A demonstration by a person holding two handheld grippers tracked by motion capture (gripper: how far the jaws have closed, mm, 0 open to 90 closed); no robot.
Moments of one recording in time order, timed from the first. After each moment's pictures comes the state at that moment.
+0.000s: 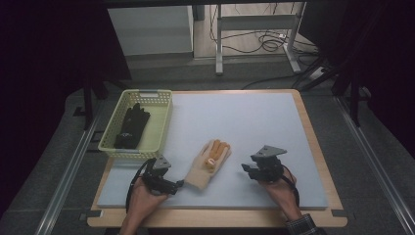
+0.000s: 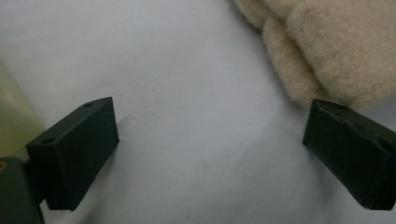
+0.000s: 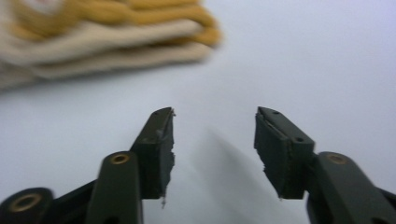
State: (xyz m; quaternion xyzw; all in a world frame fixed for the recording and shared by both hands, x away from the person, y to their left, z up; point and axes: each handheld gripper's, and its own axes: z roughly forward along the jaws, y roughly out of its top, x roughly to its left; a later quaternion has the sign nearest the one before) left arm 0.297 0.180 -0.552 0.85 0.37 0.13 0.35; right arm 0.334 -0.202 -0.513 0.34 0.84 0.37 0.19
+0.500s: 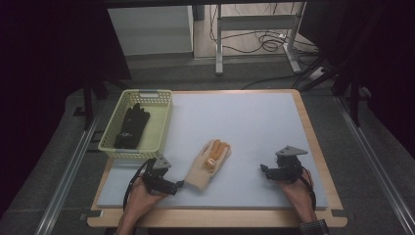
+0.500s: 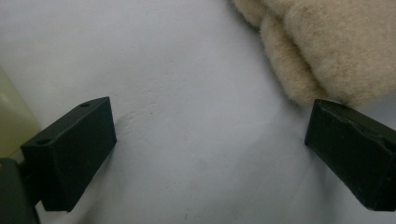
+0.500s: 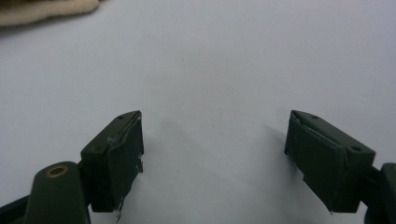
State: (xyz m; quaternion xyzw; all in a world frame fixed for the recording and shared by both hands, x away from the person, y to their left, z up) left arm 0.297 0.180 -0.552 0.85 0.37 0.13 0.35; right arm 0.345 -0.260 -0.531 0.42 0.81 0.34 0.20
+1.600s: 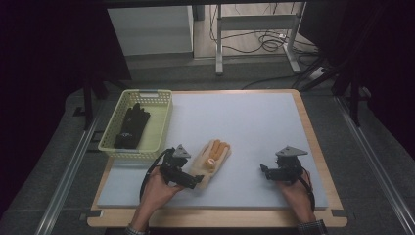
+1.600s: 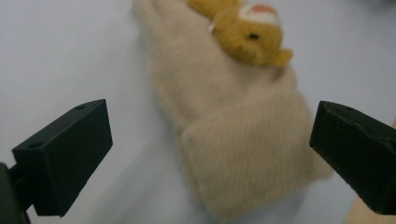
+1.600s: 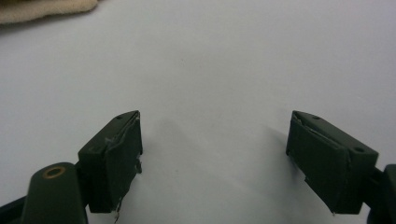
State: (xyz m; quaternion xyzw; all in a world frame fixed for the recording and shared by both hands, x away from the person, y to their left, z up) left arm 0.312 0.112 -0.502 0.86 0.37 0.09 0.35; right arm 0.344 -0.259 -0.532 0.42 0.81 0.34 0.21
